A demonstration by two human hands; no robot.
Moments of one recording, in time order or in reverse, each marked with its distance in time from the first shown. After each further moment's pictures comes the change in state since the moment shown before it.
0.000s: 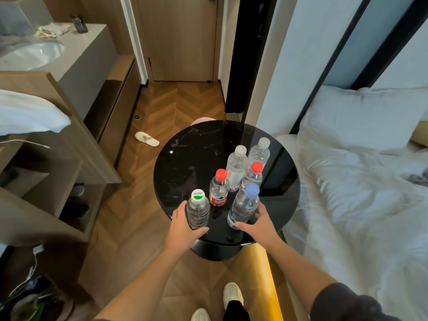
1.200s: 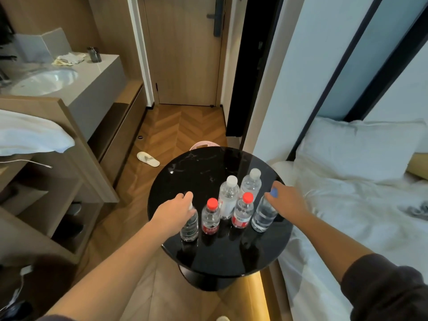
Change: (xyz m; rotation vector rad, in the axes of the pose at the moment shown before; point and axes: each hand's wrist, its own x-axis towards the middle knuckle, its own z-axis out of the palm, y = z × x) left_hand 0.055 0.120 -0.073 0.794 -0.103 0.281; right_hand 0.081 -0.113 -0.133 -0.900 0.202 -0.184
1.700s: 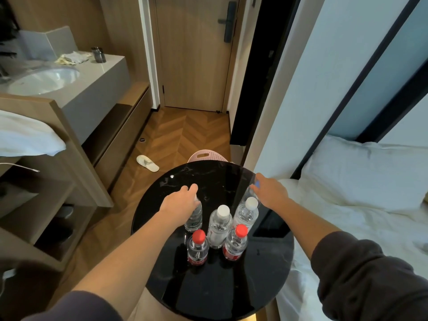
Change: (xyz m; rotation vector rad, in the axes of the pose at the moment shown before) left_hand 0.108 0.029 -0.021 0.077 0.029 -0.069; right_hand 0.126 -0.030 -0.017 -0.050 -0.066 -0.158
